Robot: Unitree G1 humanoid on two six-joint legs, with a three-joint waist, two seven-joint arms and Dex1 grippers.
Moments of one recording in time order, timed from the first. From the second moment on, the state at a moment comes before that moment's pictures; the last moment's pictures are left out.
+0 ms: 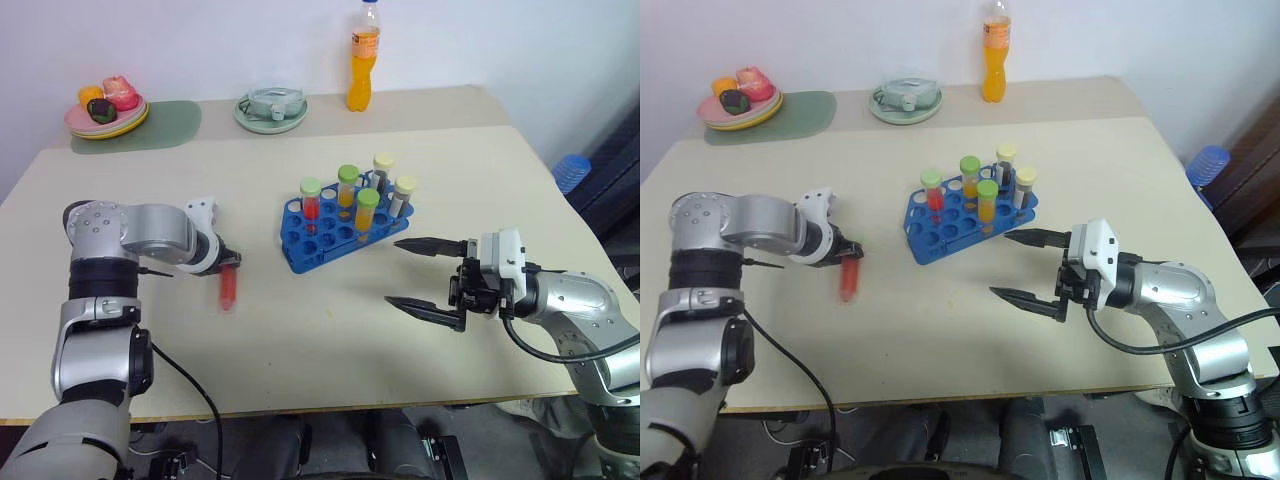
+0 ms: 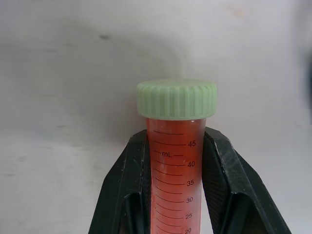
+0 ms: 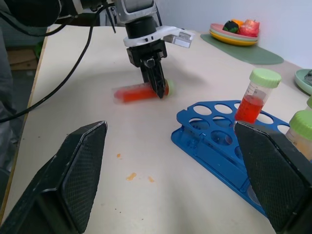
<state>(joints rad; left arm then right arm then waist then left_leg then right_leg) -0.81 0.62 0.12 0.40 -1.85 1.53 1.11 -0.15 -0.72 -0.11 -0.39 0.57 0.28 1.09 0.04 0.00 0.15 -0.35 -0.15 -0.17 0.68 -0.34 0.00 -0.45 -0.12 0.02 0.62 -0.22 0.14</state>
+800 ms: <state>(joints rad) -0.45 0.59 -0.12 -0.38 -0.64 0.41 -0.33 -0.11 -0.71 -0.13 -0.39 0.56 0.27 1.00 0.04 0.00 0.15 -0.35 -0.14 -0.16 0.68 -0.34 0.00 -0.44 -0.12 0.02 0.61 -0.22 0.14</state>
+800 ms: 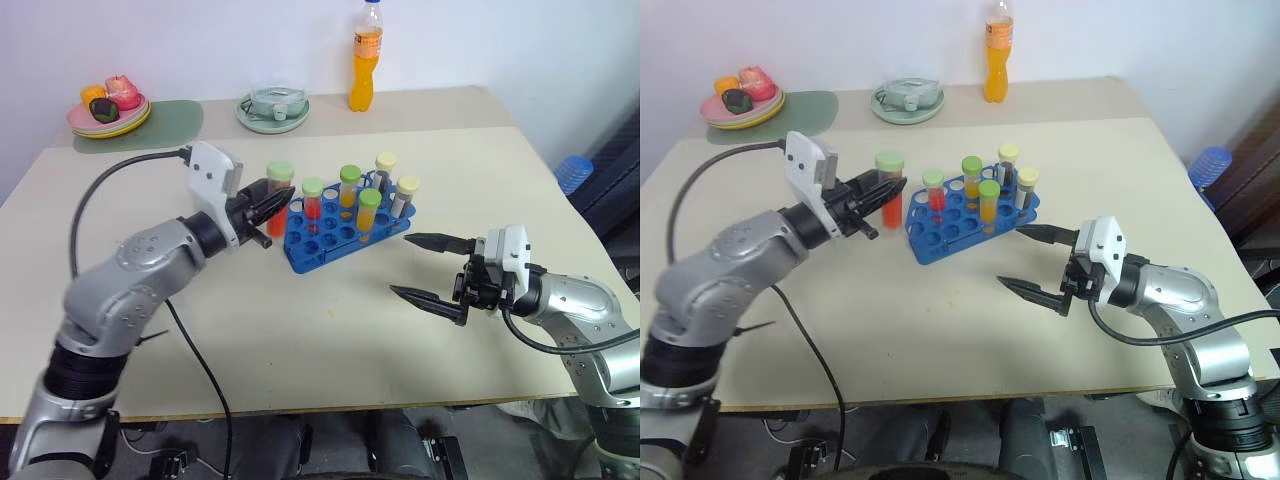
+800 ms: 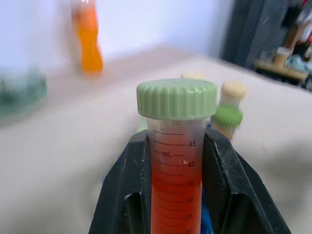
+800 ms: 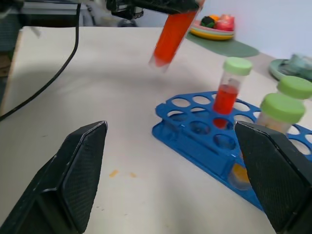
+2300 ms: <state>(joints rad) -0.42 0.17 -0.17 0.13 -0.26 -0.08 -0.65 0.00 -0.76 -0.25 -0.58 0.65 0.43 0.85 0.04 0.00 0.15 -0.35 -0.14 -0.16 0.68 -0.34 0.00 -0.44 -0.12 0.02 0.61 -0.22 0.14</state>
